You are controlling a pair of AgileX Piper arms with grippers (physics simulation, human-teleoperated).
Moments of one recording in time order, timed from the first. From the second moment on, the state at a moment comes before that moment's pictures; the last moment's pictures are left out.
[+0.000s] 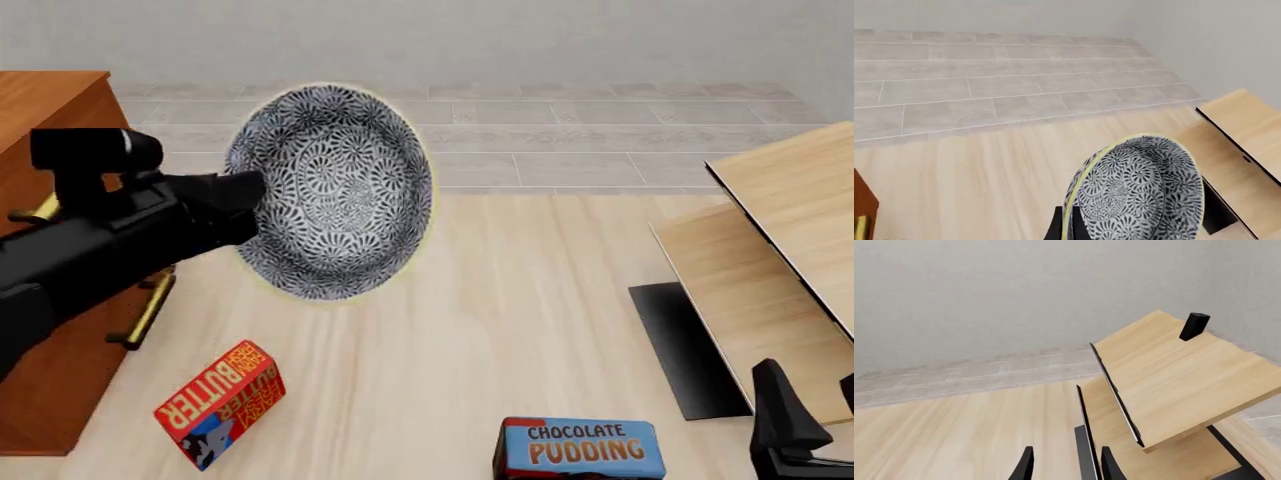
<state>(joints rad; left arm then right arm) -0.44 0.97 -0.82 0.15 -0.24 -0.08 0.00 -0.01 0.00 0.12</state>
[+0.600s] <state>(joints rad) -0.07 1.20 -1.30 0.65 -0.24 -0.08 0.00 -0.01 0.01 0.11</state>
